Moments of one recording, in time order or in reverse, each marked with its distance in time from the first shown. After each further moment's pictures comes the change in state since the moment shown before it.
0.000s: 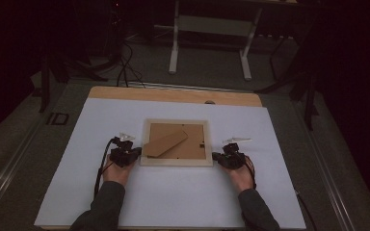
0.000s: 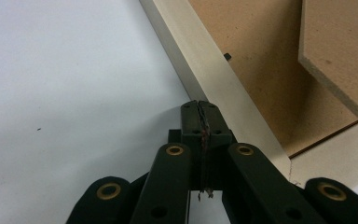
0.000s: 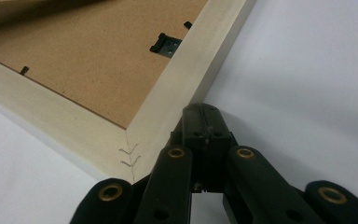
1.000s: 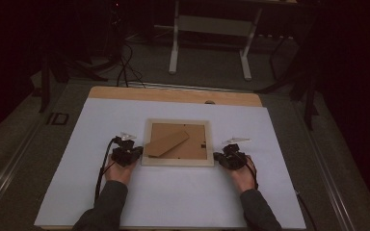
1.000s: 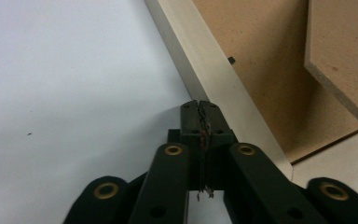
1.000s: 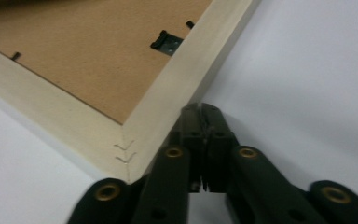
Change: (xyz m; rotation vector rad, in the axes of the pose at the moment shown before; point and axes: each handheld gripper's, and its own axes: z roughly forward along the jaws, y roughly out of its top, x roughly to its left) left arm -0.002 0.002 0.002 -0.012 0.019 -0.029; right arm 0.000 -0.001 -0.003 0.006 -0.039 -0.074
